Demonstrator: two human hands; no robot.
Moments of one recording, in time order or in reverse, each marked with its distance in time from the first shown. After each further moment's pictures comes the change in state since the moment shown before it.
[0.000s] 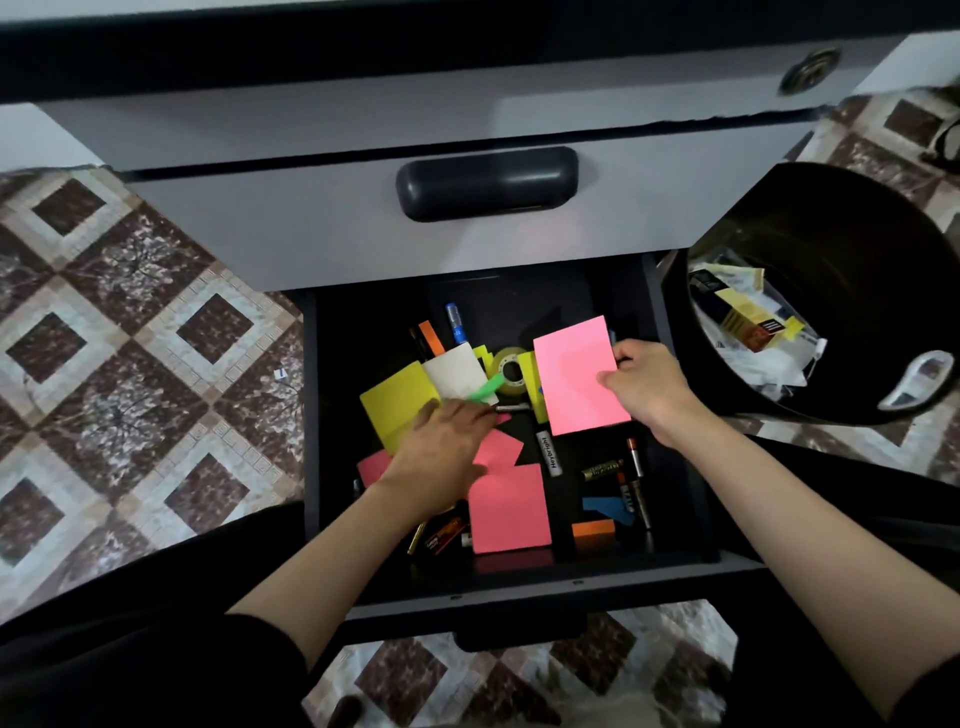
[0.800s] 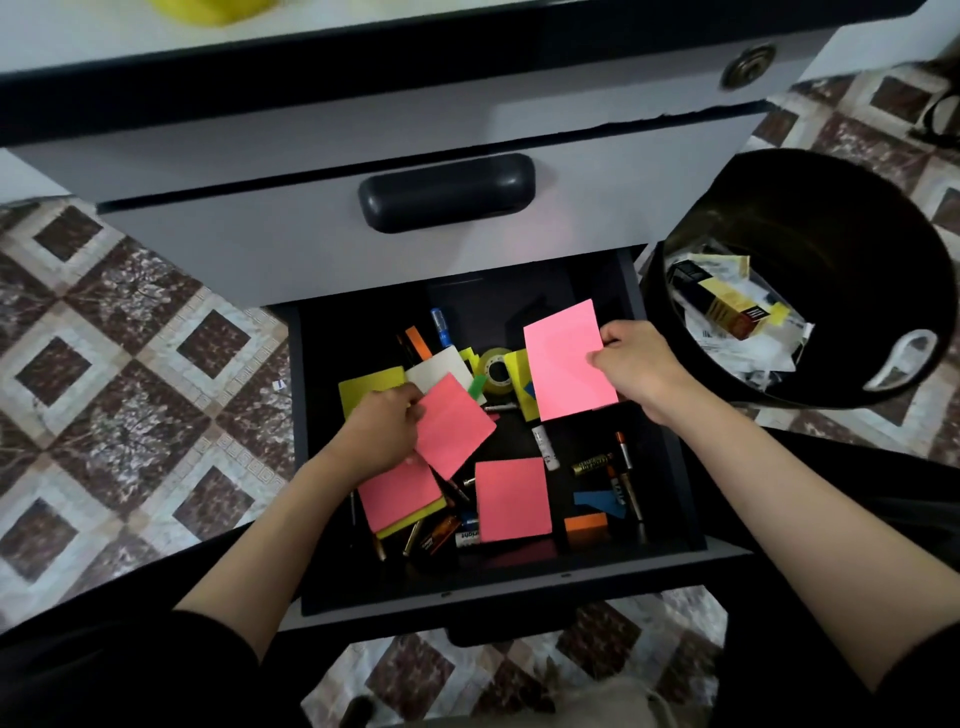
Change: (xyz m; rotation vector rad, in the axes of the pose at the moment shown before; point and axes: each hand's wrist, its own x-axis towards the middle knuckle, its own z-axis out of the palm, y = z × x) left_hand 0.001 -0.033 -0.031 -0.474 -0.003 -0.314; right_hand 0.006 -0.008 -0.014 0.067 -0.034 0.021
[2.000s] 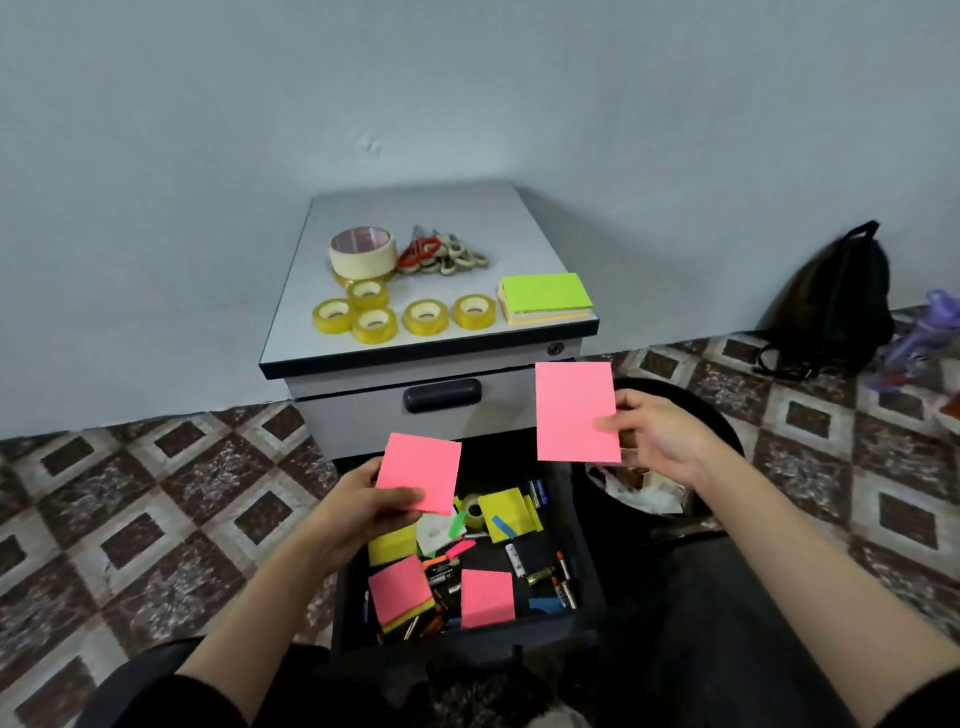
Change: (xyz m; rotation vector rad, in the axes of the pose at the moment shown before) left_hand -0.180 0.067 -0.080 -1.211 0.115 0.084; right_hand -0.181 -0.043 -0.149 0.624 -0.207 -0.251
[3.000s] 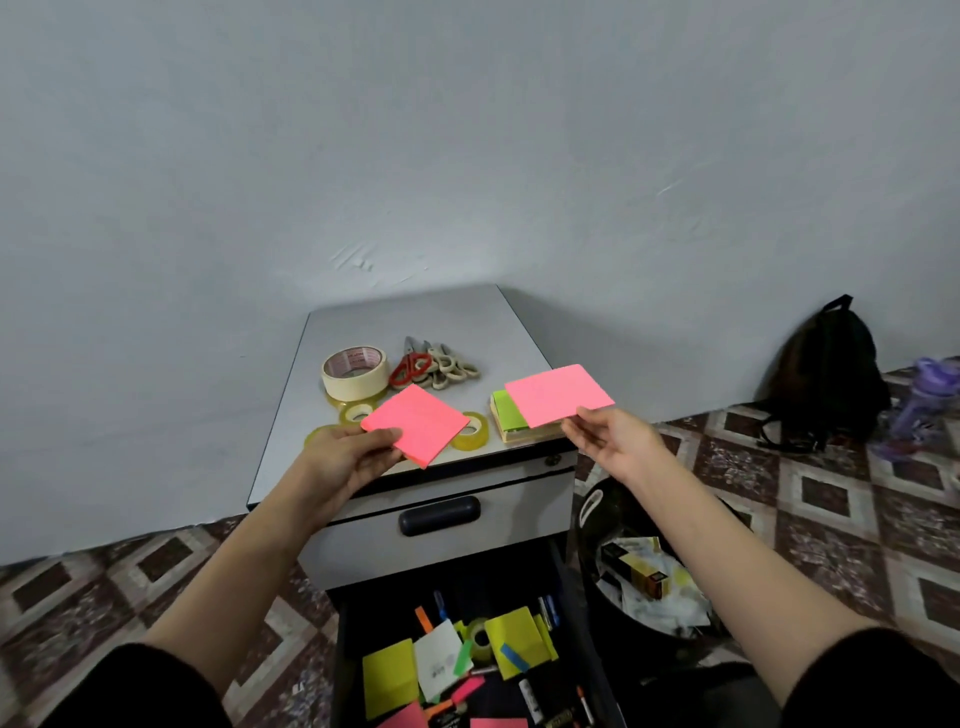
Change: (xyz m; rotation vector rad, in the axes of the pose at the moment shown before) left_hand 0.030 0.165 0.021 -0.175 0.048 0.240; right_hand 0.075 -0.091 0.018 0.651 0.219 -0.058
